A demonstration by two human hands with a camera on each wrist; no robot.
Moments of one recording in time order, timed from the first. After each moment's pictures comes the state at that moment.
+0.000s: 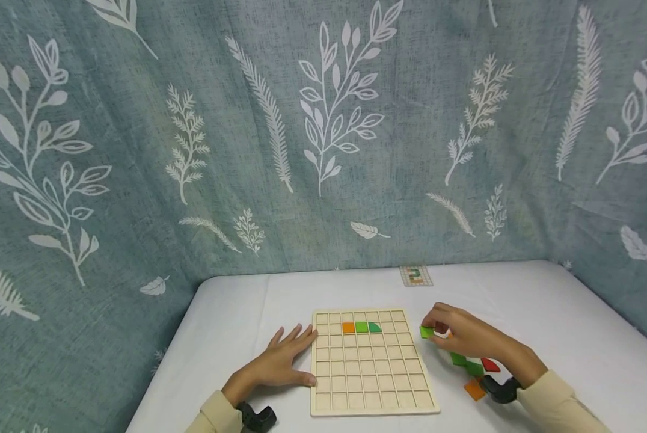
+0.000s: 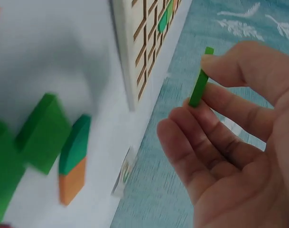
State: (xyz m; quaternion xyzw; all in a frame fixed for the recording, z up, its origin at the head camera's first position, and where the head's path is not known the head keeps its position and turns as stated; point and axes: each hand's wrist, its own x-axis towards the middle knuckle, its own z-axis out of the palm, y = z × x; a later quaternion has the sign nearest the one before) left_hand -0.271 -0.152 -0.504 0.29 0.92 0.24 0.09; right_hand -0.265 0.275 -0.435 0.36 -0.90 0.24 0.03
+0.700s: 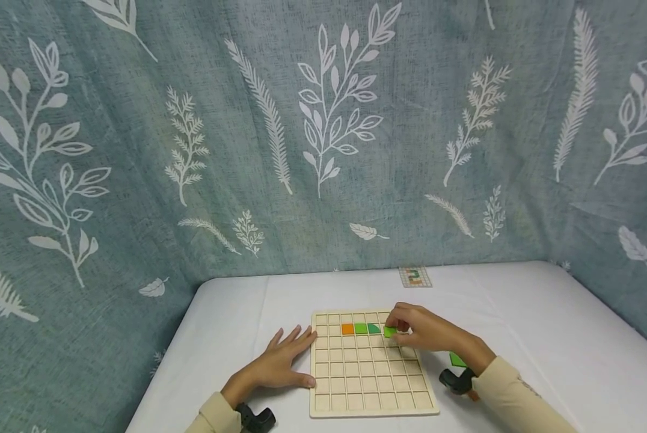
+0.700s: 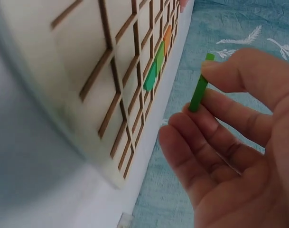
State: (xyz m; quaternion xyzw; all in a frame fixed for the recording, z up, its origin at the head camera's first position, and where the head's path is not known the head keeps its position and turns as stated) left_hand -0.272 -0.152 -0.503 0.29 0.92 0.24 0.10; right_hand -0.288 0.216 -0.444 0.38 -0.88 0.27 -0.02
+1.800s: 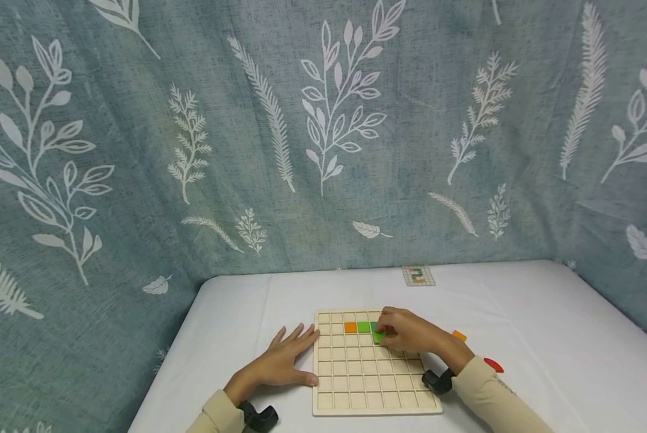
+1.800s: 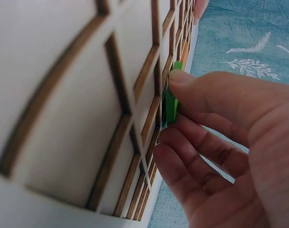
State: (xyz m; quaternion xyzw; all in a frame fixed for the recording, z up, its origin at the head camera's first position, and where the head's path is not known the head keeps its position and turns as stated) left_hand -0.272 -0.153 -0.500 0.29 0.92 0.25 0.10; right_hand -0.301 0.186 -0.467 0.37 -0.89 0.26 -0.03
